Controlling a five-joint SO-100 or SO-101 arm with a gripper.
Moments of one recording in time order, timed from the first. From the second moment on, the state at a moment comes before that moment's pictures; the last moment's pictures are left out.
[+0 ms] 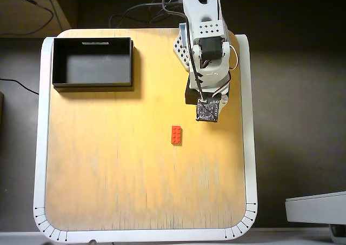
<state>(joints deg) -5.1 183.7 172.6 76.4 164.7</state>
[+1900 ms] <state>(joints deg) -5.1 183.7 172.6 76.4 164.7</state>
